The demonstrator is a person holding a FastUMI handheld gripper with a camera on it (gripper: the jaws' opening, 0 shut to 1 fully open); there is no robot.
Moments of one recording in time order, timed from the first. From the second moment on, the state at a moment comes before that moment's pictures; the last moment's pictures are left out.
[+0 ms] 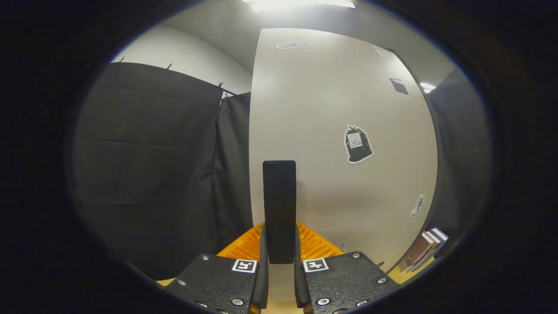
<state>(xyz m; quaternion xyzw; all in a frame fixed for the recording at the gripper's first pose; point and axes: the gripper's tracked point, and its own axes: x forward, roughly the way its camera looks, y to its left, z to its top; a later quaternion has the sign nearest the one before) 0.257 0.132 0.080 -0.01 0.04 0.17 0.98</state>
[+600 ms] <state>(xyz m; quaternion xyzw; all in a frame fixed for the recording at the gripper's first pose) 0.206 0.094 0.082 -0.01 0.03 0.16 0.99</state>
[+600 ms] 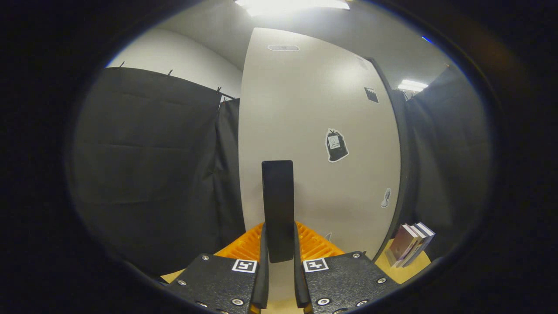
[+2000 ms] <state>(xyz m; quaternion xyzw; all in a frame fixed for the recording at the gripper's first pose) 0.135 -0.085 0.089 -0.05 0.04 -0.05 1.00</state>
